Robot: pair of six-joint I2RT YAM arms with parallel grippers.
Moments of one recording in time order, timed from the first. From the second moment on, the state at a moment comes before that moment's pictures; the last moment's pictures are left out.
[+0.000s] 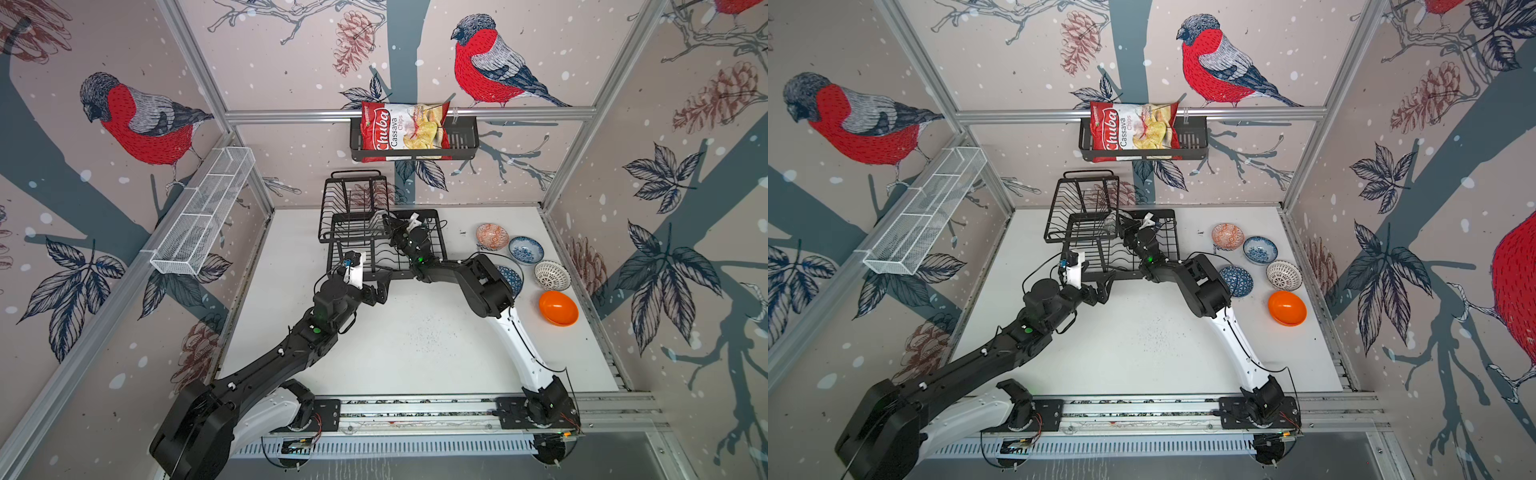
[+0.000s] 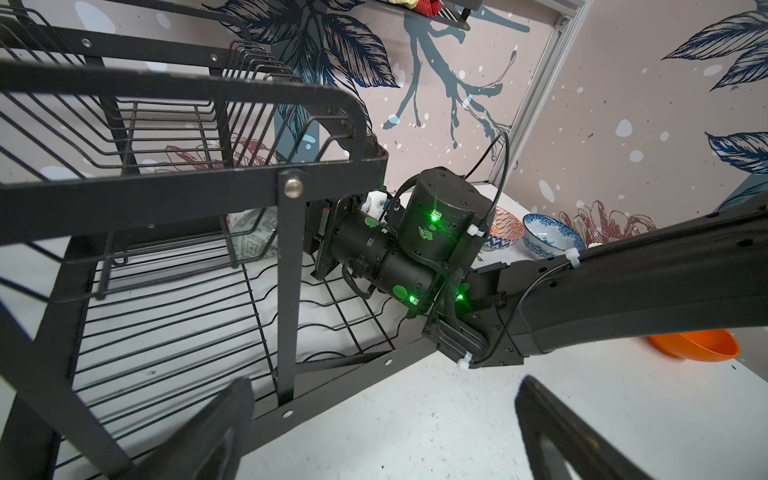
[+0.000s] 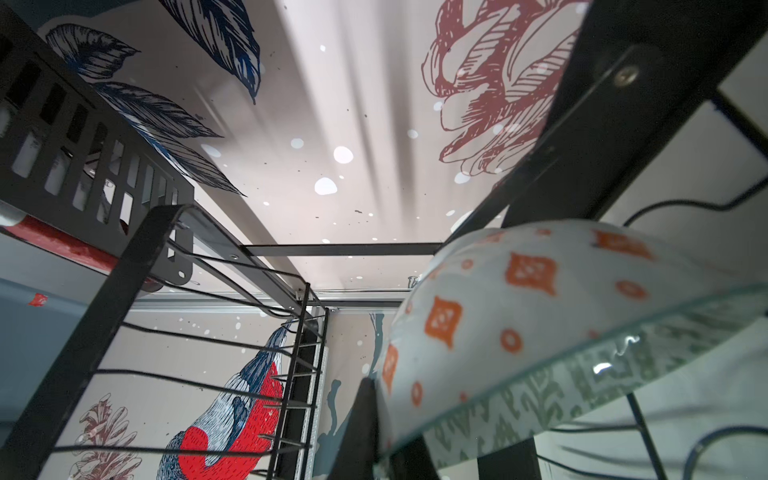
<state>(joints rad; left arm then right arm) -0.58 1.03 0.46 0.43 -0.03 -0.20 0.67 2.58 1.76 0.98 0.00 1.60</state>
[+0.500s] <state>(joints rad) -0.58 1.03 0.45 0.44 -0.03 -0.20 0.68 2.61 1.81 0.97 0.04 1.60</state>
